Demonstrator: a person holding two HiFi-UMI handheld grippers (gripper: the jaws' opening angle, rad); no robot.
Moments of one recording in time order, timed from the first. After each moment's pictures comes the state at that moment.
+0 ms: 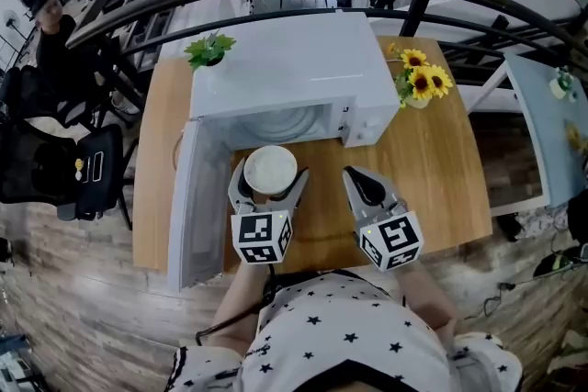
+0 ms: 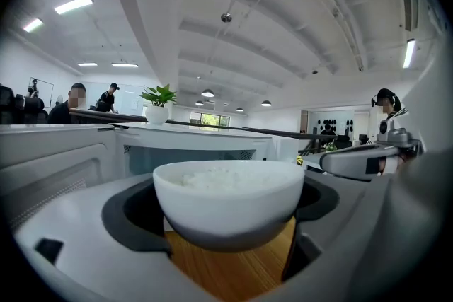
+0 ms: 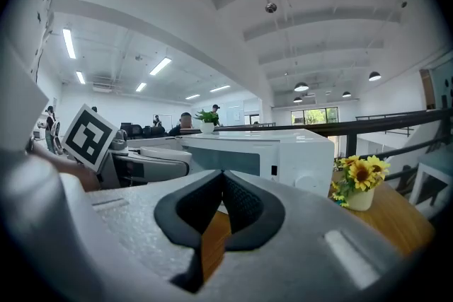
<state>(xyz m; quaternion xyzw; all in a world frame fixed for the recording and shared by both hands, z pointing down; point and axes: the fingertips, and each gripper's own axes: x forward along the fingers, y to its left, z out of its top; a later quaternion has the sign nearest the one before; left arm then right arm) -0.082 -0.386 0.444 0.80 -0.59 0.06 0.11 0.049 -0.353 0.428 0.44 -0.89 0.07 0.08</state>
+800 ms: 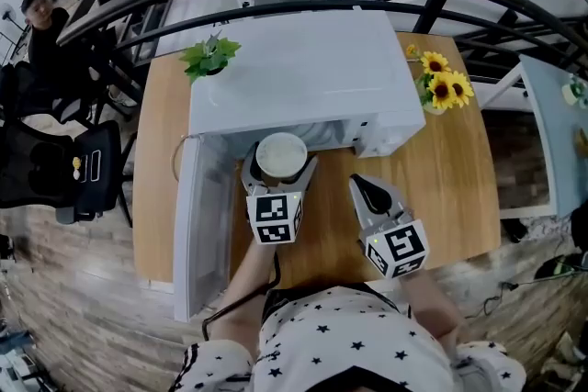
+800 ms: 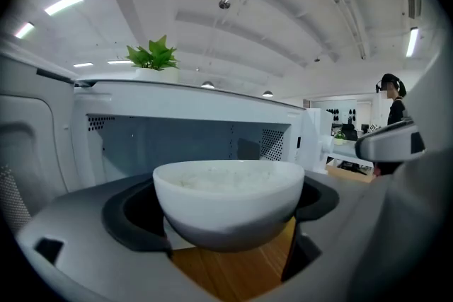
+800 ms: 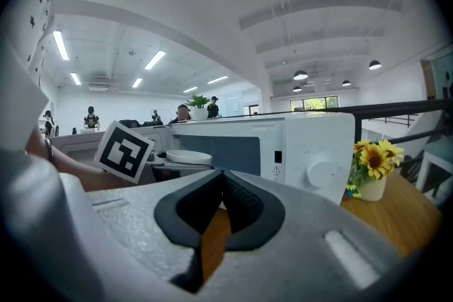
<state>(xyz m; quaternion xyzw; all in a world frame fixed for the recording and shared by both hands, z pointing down) -0.092 -0.478 0.500 0.79 -0.59 0.10 0.11 0.033 -0.399 0.462 0.43 -0.89 0.11 0.10</state>
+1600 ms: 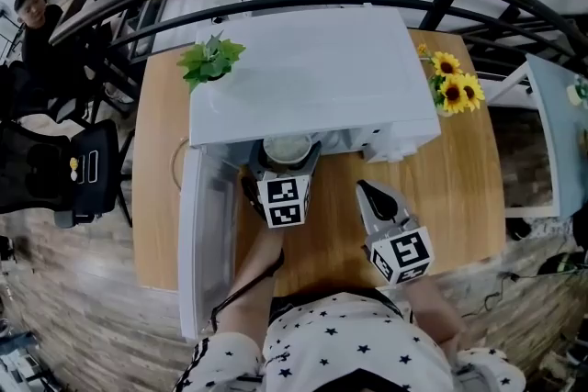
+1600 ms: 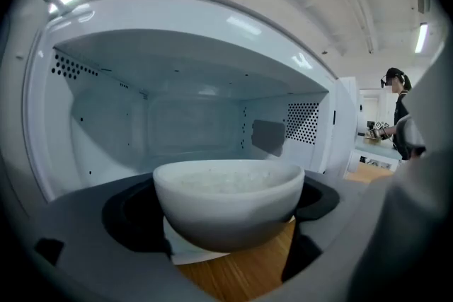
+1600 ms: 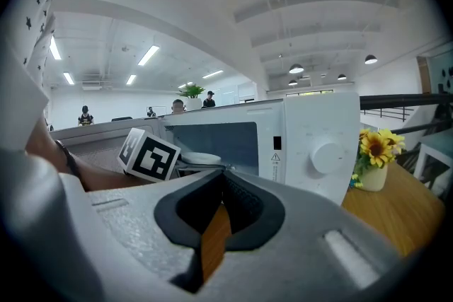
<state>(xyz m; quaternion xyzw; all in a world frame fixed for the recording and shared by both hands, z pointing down) -0.101 -0.532 0.548 0.78 -0.60 0.12 0.13 0.029 -0.413 0.485 0.45 -0.88 0.13 0.12</state>
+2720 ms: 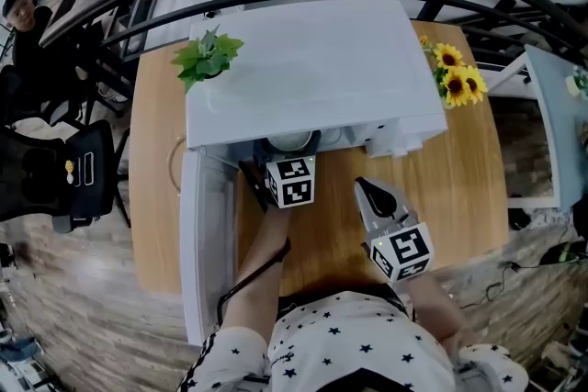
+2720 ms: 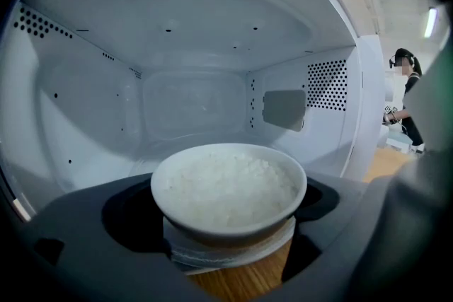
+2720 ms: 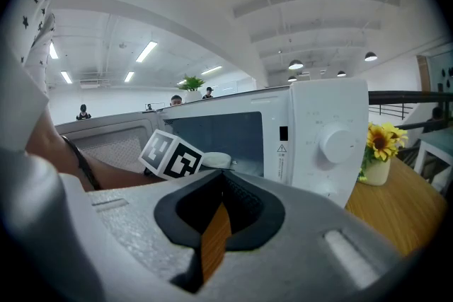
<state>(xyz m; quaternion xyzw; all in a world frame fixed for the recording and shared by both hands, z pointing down) -0.106 -0.563 0.587 0.75 -0.61 0.19 0.14 0.018 -0.416 0.498 0.45 -0.87 0.14 0.13</state>
